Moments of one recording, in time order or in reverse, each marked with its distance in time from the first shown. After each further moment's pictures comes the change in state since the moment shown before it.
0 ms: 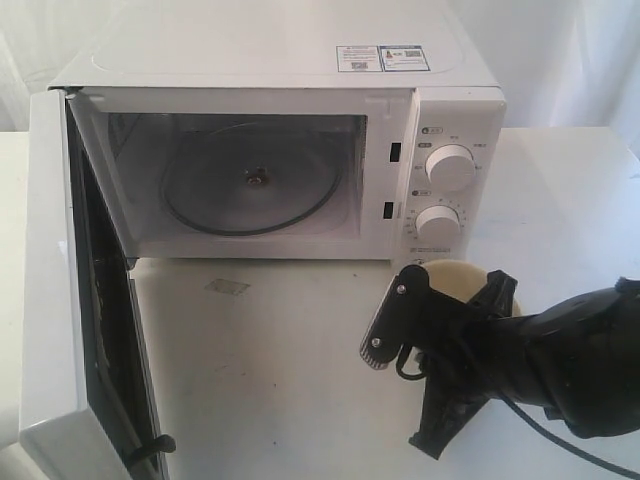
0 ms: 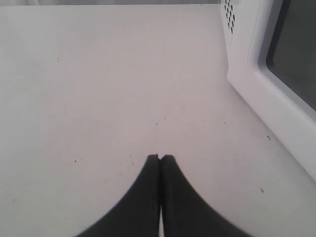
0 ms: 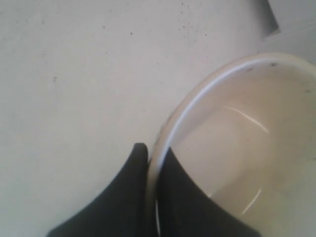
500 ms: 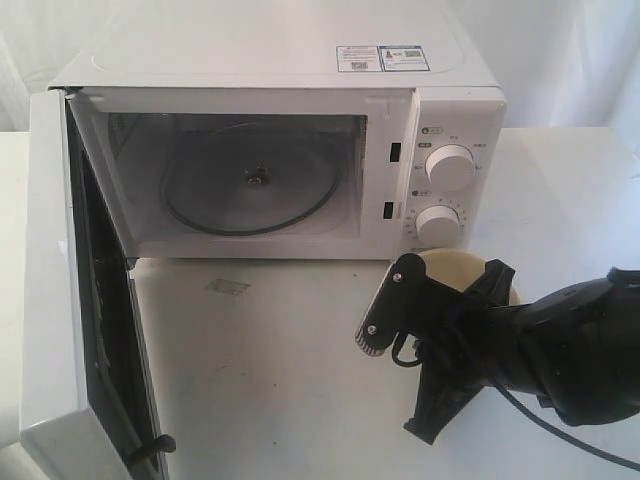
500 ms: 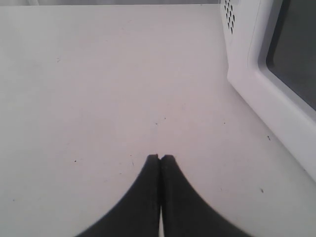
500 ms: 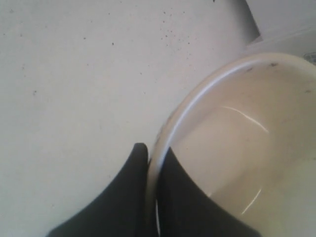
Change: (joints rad) left arm 0.000 0.000 0.000 0.000 0.000 0.000; right arm 0.000 0.007 -0.028 0.000 -0.024 0.000
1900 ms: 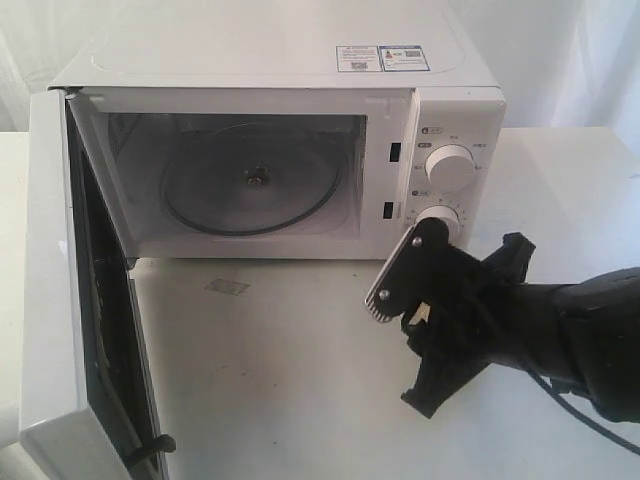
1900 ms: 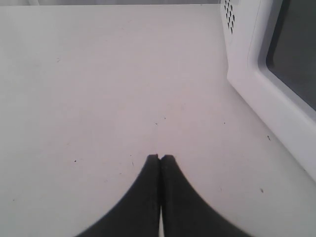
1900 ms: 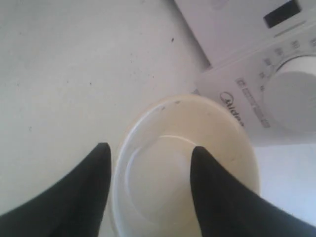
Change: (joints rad) left arm 0.000 0.000 0.000 0.000 0.000 0.000; right arm 0.000 -0.143 0.006 0.048 0.007 0.008
